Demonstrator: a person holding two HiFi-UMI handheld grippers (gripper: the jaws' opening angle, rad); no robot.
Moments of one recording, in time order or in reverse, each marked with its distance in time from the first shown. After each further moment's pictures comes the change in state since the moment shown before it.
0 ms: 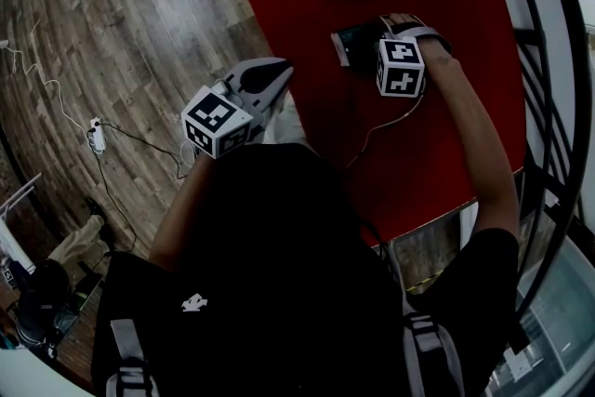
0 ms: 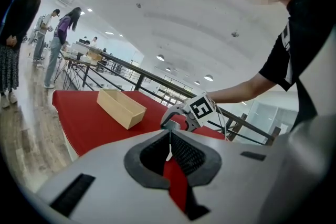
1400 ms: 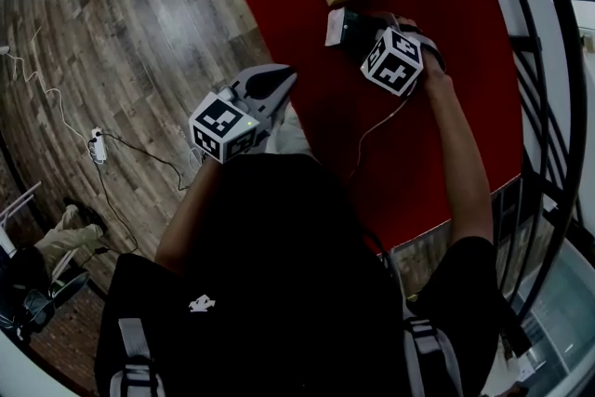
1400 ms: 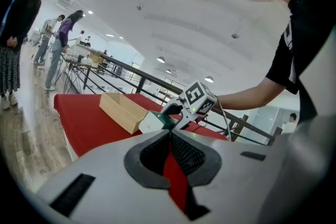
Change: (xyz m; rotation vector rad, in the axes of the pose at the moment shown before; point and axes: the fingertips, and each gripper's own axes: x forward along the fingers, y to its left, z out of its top) left arm -0.003 0.017 0.007 0.017 -0.033 0.011; right arm -0.027 -0.063 0.021 0.461 -0.081 -0.158
